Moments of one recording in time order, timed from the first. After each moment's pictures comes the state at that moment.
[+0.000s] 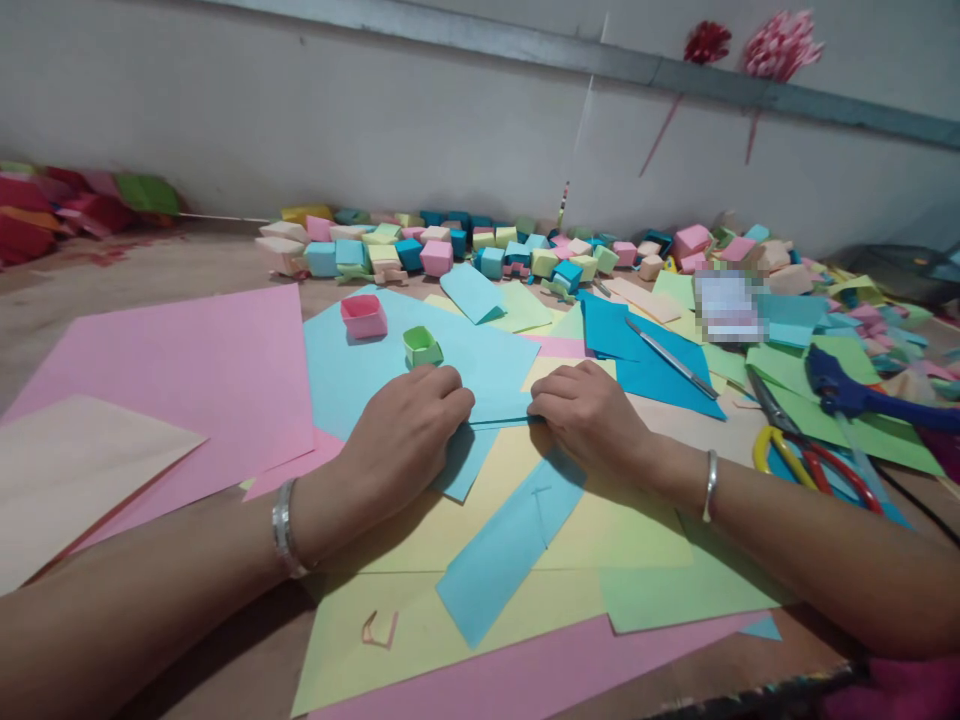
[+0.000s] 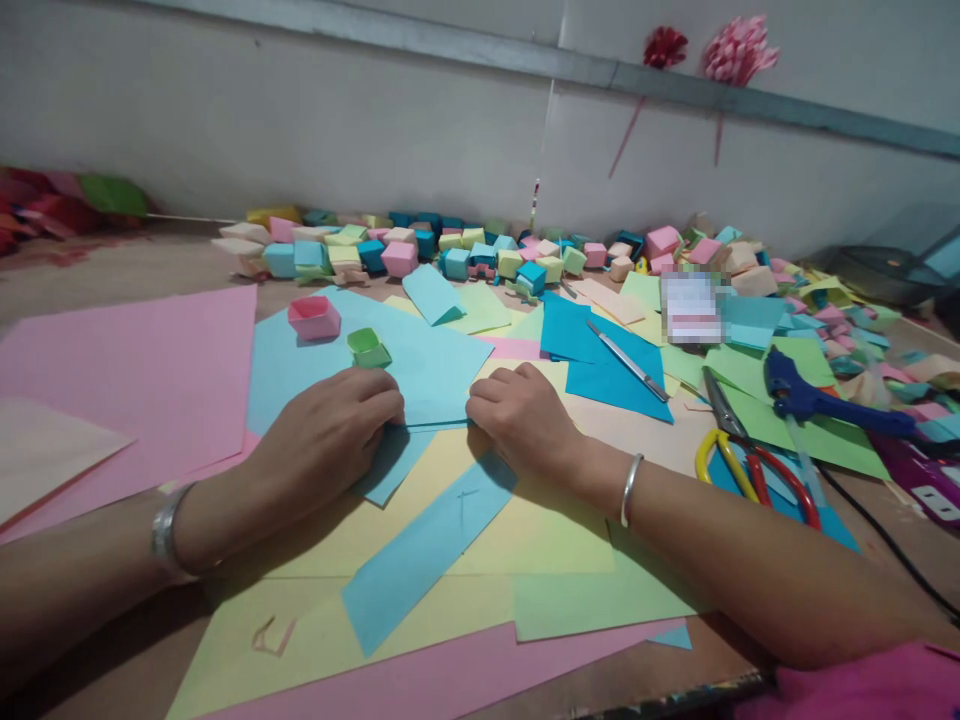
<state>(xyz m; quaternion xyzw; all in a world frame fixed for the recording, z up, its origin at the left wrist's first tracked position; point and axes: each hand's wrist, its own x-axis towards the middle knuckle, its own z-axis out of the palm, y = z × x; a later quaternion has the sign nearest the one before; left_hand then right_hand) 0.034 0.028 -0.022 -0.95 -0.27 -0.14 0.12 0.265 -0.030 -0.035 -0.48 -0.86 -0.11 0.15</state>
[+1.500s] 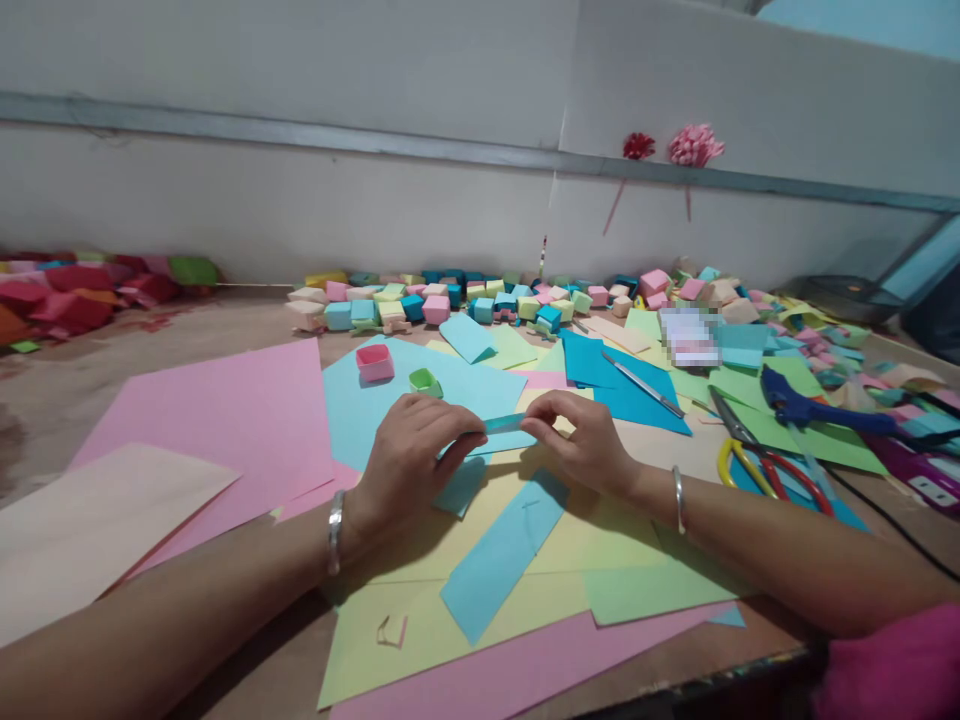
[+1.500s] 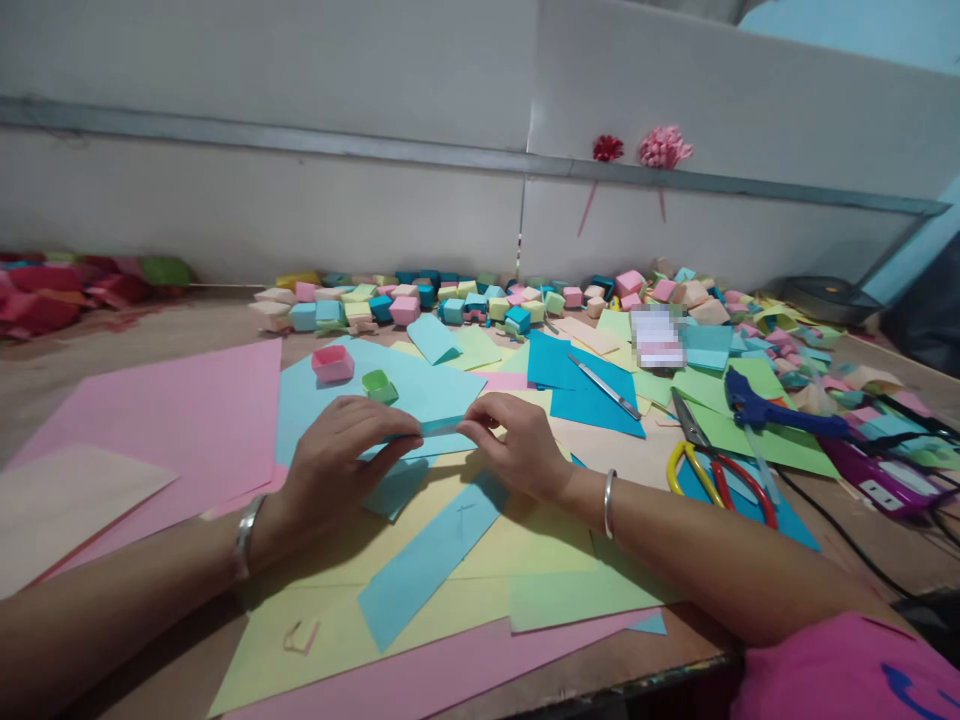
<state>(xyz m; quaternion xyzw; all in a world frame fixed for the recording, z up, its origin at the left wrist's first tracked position) 0.035 0.018 -0.014 -0.90 -0.19 -0.39 0.04 0.254 -0.041 -0.027 -0.48 -0.72 0.07 0.50</state>
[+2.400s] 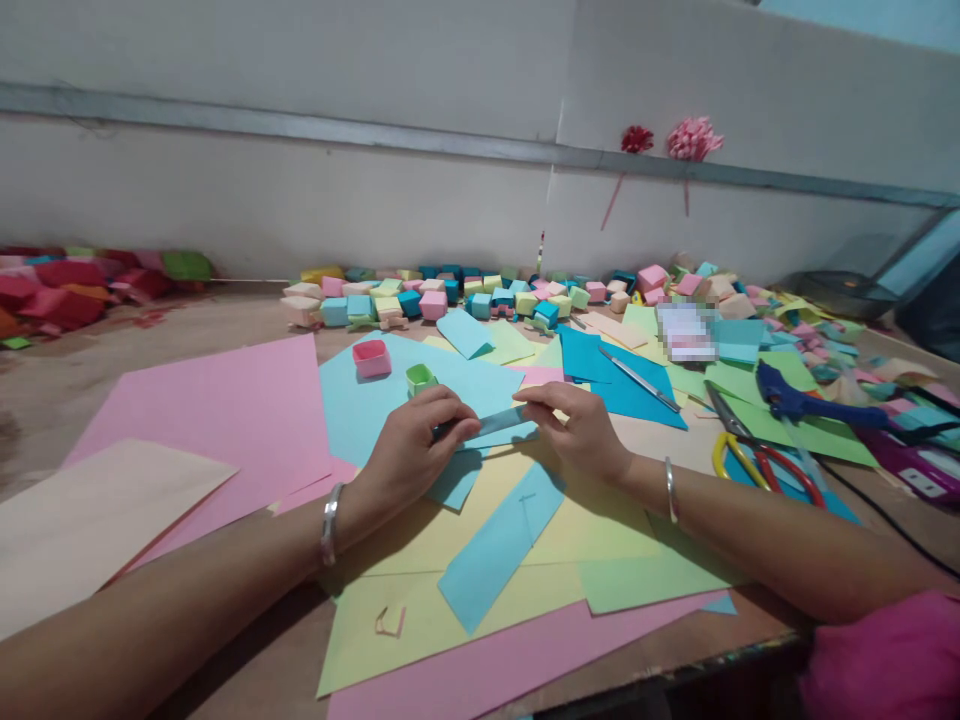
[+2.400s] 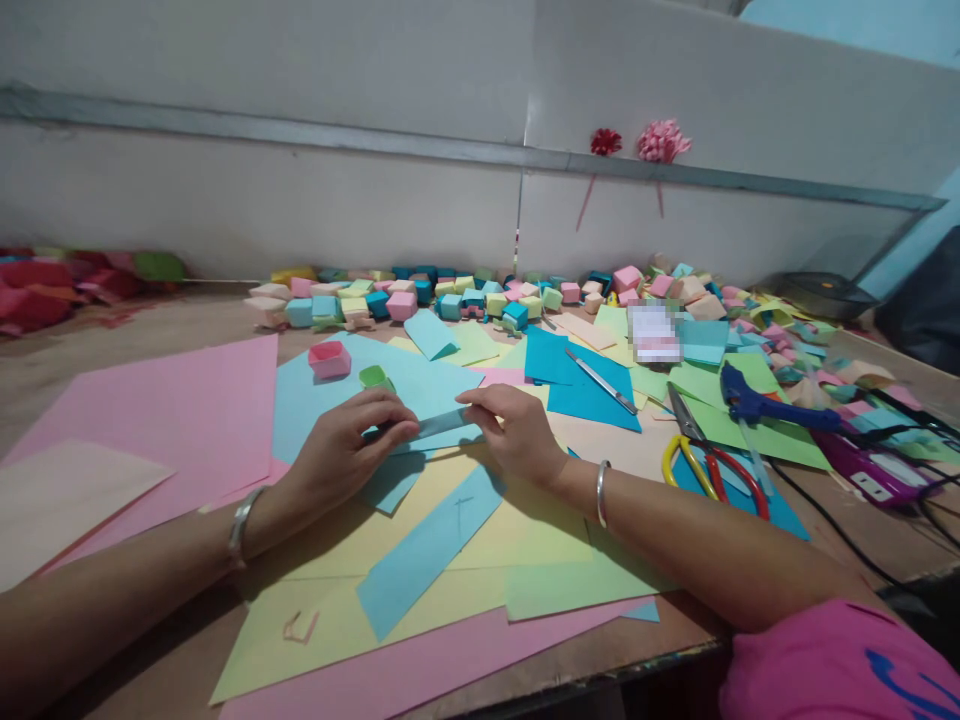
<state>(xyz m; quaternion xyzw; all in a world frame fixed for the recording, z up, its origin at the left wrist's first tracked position) 0.040 0.025 -0.014 -0.88 -0.27 -0.35 -0.15 0.259 -0.034 -0.034 -0.49 -0.72 0.07 0.49</state>
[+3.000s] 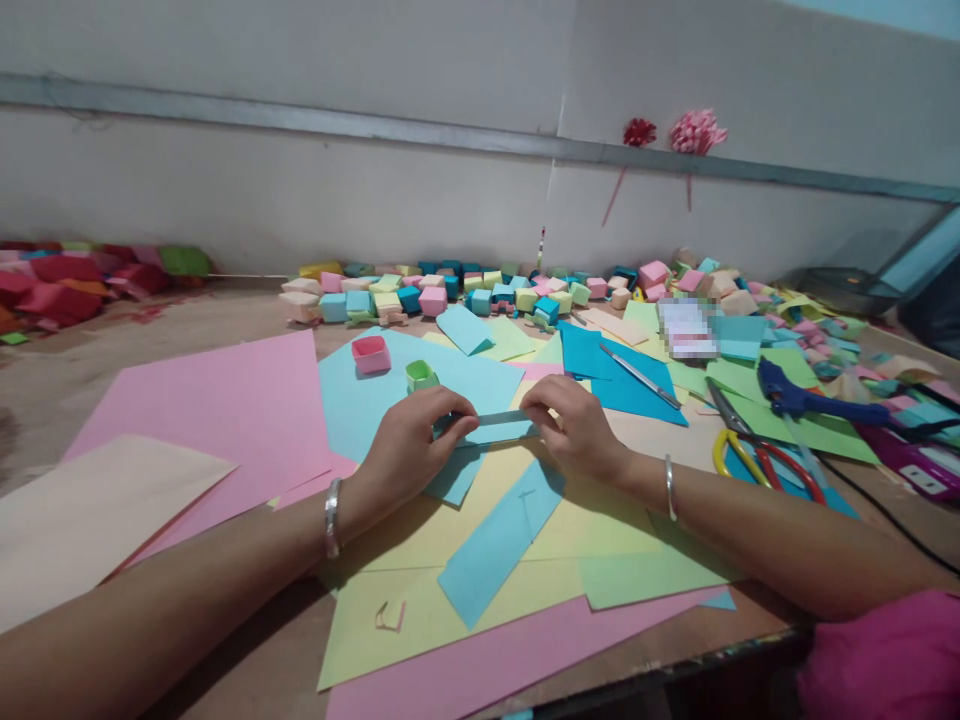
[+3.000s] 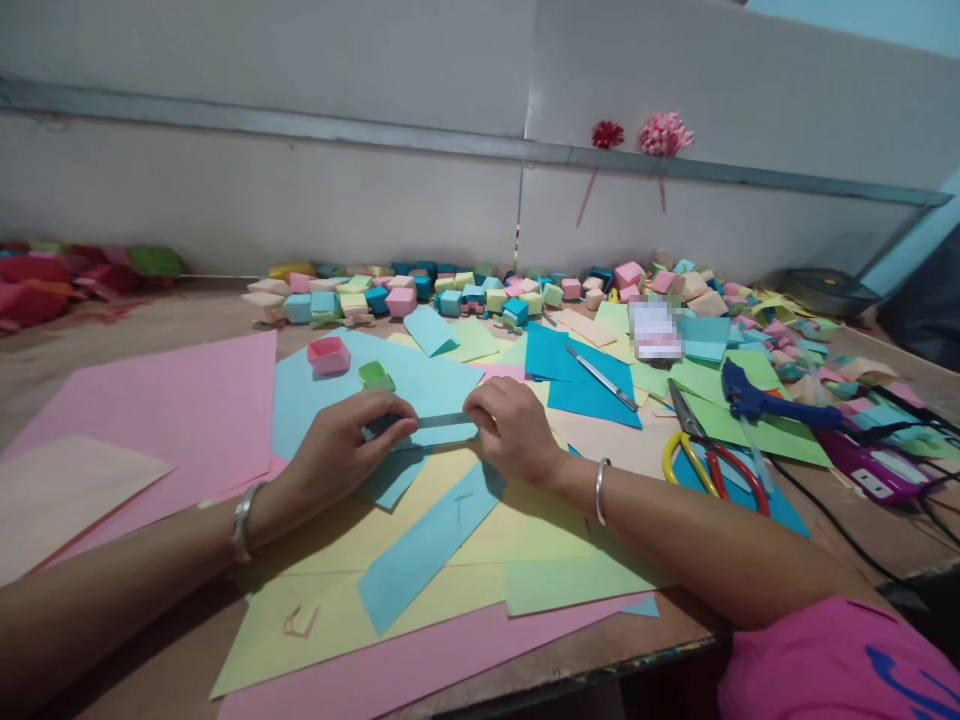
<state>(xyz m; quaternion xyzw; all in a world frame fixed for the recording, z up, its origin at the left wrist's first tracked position) 0.040 0.026 -0.014 -0.89 -0.29 -0.34 -0.12 0.258 -0.035 -0.031 -0.51 -0.75 0.01 0.41</state>
